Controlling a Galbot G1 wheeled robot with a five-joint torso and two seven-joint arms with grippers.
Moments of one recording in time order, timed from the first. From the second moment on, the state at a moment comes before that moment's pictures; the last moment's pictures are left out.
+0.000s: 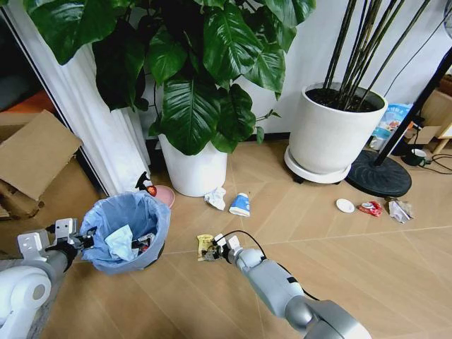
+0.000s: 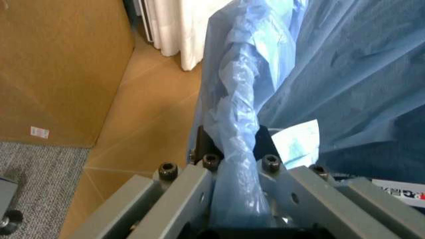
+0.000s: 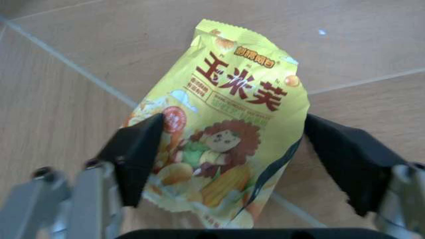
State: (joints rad) left arm 1.46 -0.99 -0.87 -2.05 -0.80 0.74 -0.16; right arm -0.60 1.61 -0.07 0.51 0.15 -0.04 -0.30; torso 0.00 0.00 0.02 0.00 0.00
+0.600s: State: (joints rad) left arm 1.45 -0.98 -0.86 -2.04 -0.80 0.74 -0.16; right arm -0.60 1.61 -0.05 0.52 0.13 -0.04 -0.30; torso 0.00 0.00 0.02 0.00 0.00
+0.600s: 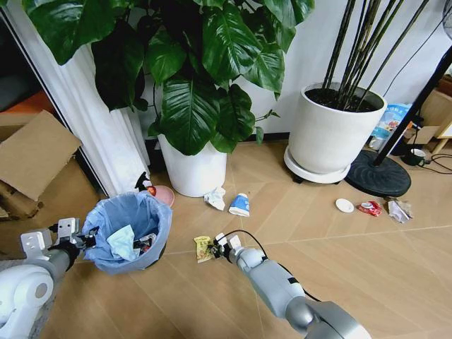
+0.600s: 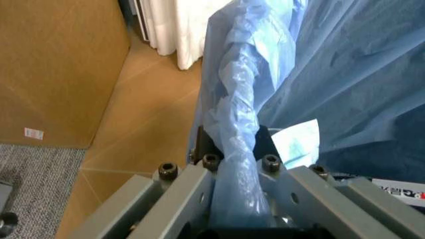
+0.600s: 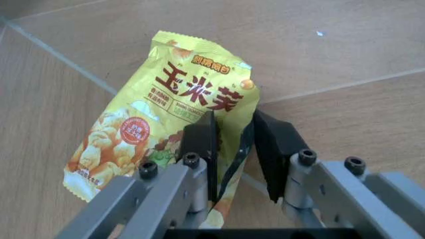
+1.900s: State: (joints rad) left arm 1.47 -0.99 -0.81 -2.07 -0.78 0.74 -0.17; right arm -0.74 1.37 -0.01 1.18 0.26 -0.10 -0.24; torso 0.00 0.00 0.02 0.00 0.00
